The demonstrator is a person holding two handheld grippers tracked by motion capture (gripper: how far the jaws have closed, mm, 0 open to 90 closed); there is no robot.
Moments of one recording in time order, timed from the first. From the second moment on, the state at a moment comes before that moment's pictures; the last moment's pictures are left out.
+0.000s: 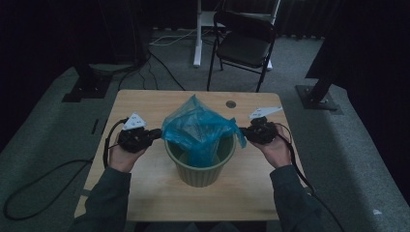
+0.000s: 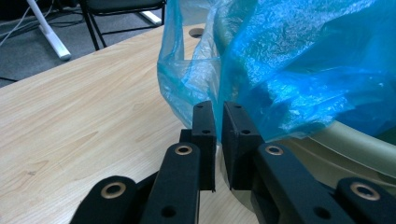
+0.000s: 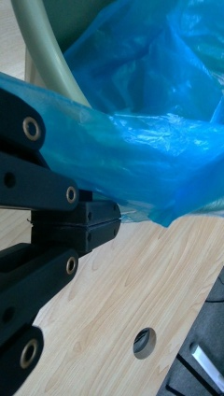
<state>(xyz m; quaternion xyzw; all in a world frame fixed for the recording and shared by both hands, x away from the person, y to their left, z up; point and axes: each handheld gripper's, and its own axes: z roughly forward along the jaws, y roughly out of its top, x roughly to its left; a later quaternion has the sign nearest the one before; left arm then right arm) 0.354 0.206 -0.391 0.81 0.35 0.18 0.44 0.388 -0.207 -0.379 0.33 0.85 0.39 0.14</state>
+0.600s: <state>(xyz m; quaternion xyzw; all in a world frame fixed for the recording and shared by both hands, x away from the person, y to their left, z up) 0.355 0.196 -0.351 0.80 0.31 0.18 0.49 0.386 -0.208 -0.367 0.32 0.85 0.40 0.14</state>
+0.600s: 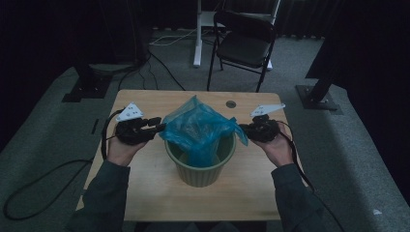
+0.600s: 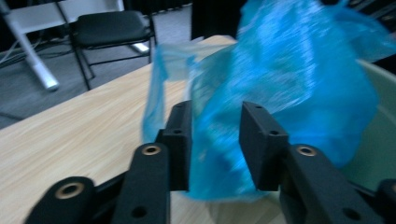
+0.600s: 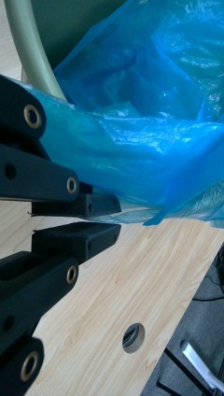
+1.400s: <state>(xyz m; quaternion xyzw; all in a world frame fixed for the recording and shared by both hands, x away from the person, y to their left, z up) 0.340 0.171 -0.358 0.82 0.27 0.18 0.47 0.384 -0.210 -0.376 0.32 0.85 0.39 0.13</state>
